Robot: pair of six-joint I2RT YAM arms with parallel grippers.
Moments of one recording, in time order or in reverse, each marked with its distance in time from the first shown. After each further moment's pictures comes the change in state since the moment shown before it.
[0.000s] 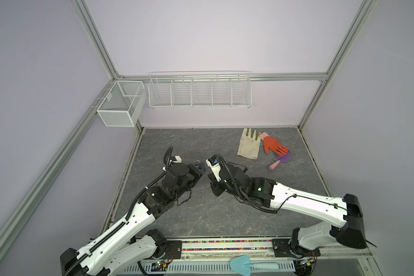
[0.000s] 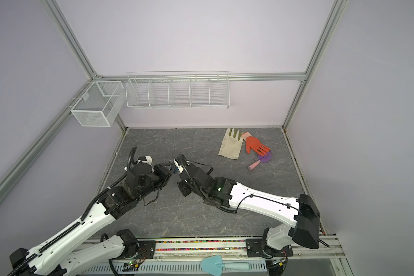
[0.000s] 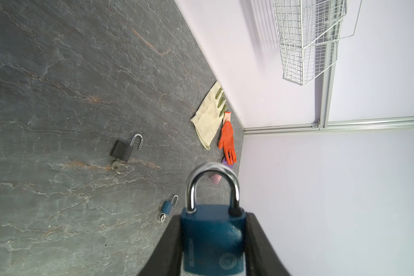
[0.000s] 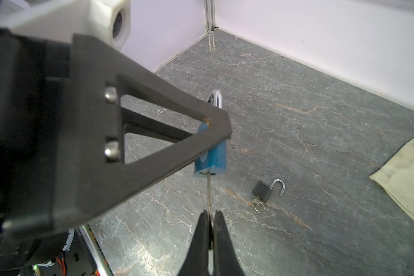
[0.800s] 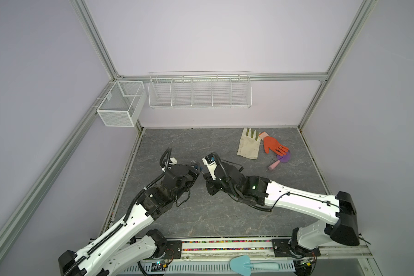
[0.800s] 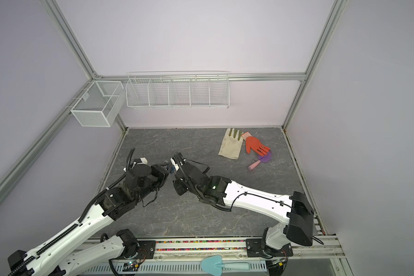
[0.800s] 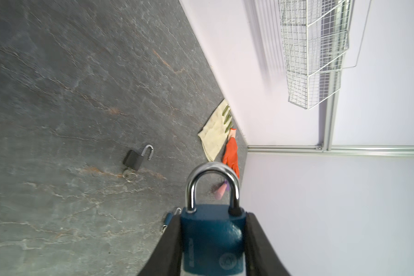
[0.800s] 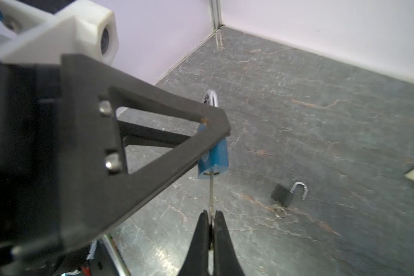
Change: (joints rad) left arm -0.003 -0.005 0.008 -0.056 -0.093 -0.043; right arm -0.021 0.063 0.037 0.032 -0.093 0.109
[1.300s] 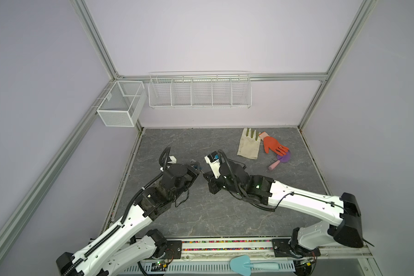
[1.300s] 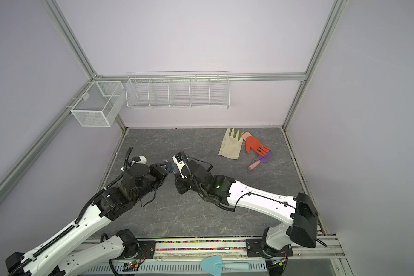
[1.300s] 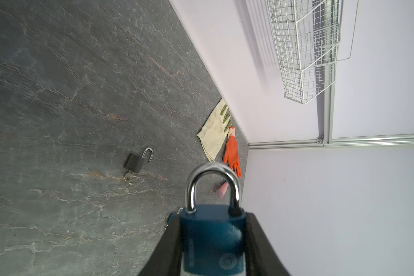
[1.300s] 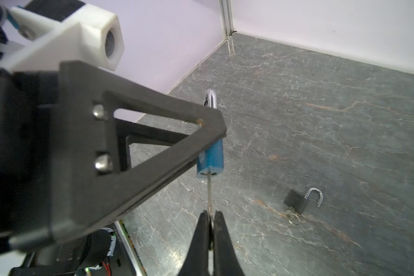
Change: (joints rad) left arm -0.004 -0.027 0.021 -0.022 -0.005 0.040; right arm 0.004 -0.040 -0.027 0.035 -0.017 -0.010
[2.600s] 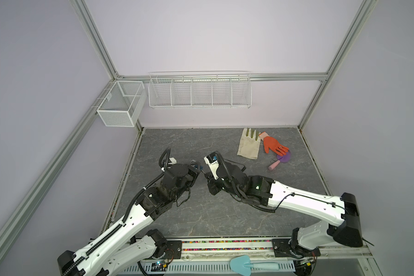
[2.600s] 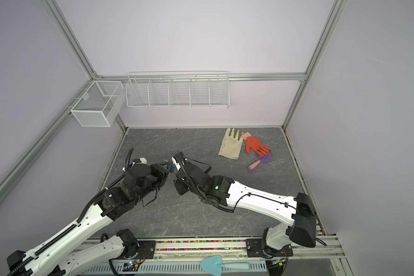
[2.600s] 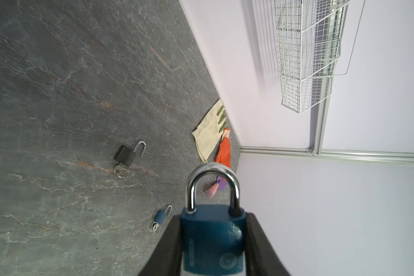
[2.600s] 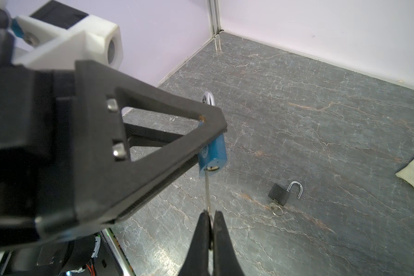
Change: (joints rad) left arm -0.003 0.017 -0.009 0.035 0.001 -0.104; right arm 0.018 0.016 0.061 -0.091 0.082 -0.006
